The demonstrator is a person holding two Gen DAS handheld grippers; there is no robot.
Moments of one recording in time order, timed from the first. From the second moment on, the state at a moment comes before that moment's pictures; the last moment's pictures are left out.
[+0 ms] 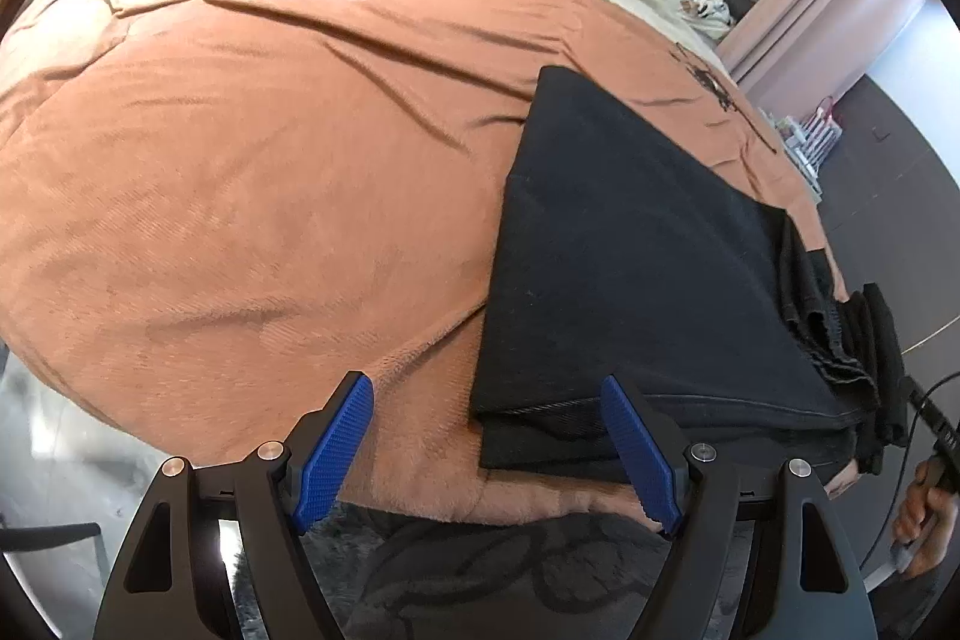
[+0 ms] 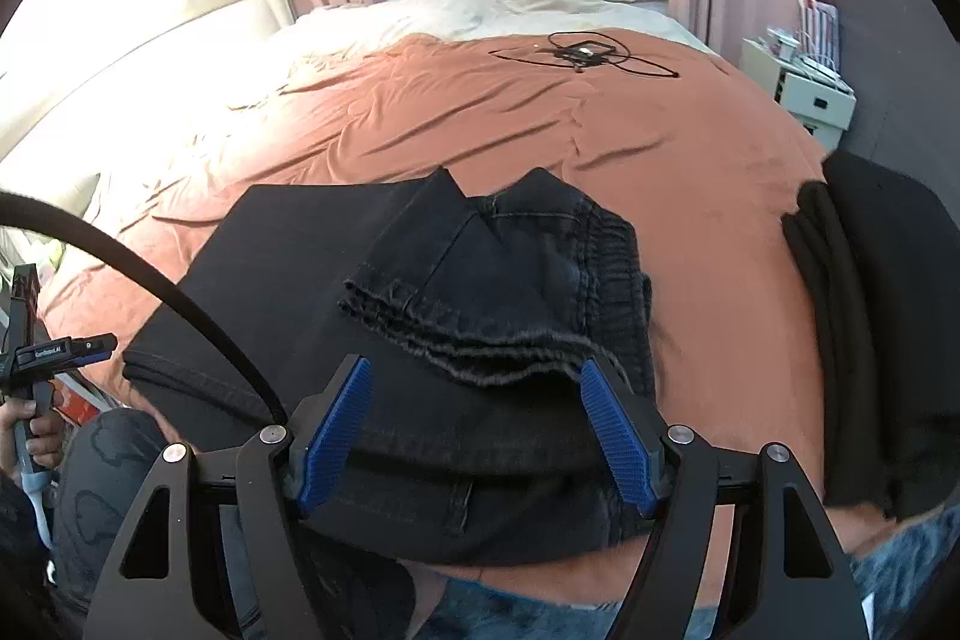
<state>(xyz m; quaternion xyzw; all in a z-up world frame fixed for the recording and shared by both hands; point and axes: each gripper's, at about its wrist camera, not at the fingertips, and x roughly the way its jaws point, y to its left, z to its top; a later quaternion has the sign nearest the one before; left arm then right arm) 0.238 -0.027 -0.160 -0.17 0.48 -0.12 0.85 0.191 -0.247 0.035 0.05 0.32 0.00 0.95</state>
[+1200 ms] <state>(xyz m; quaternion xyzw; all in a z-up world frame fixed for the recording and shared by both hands) 0.237 -0.026 -0.168 -0.17 0.48 -0.07 0.86 0.331 -0.143 -0.010 -0.09 0.37 -0.02 0.92</state>
